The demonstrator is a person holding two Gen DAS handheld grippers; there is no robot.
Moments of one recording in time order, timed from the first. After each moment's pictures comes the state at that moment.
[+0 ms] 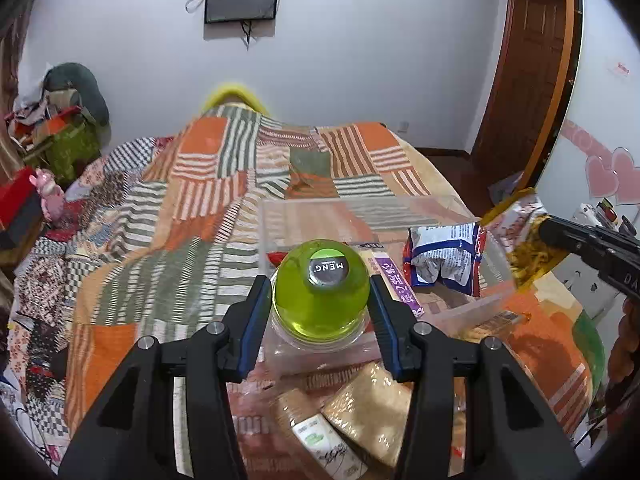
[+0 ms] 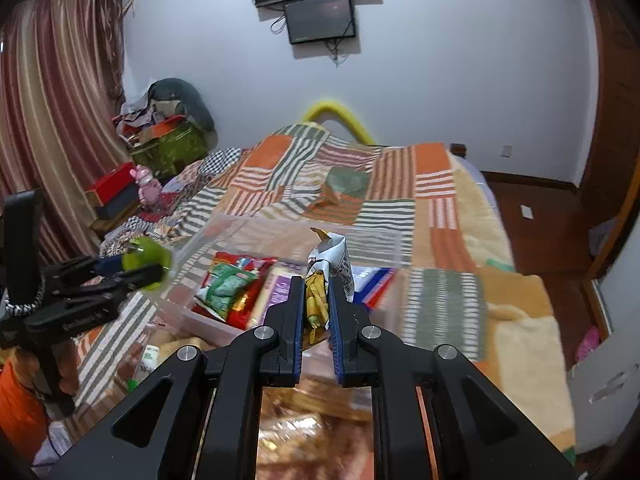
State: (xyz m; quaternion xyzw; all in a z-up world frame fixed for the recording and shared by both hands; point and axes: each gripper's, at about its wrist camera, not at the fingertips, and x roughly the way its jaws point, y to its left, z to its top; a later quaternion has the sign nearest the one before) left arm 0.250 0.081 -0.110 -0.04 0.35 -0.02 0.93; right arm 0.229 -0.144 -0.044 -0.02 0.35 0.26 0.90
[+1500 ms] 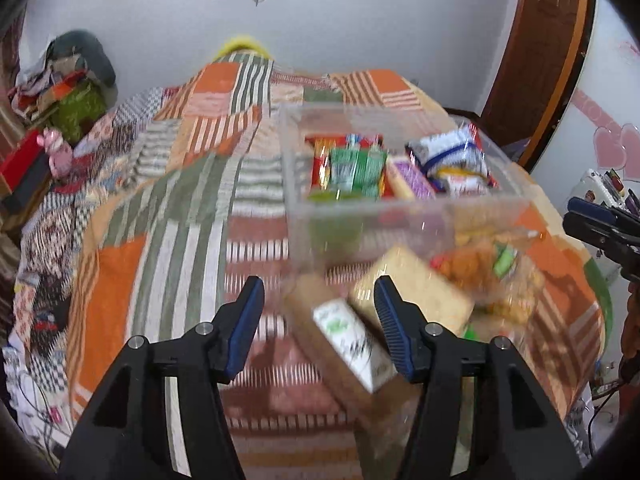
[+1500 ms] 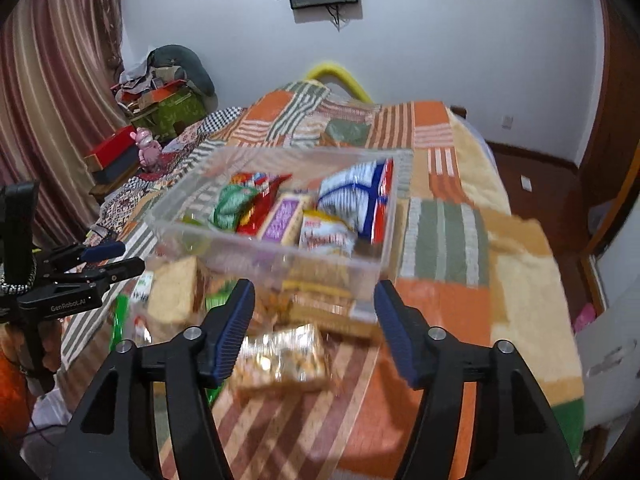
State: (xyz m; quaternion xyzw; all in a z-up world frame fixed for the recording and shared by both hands) left arm 0.196 0.093 -0.159 -0.05 0.43 -0.01 0.90; right arm 0.188 -0.168 -0.078 -0.04 0.41 0.25 0.88
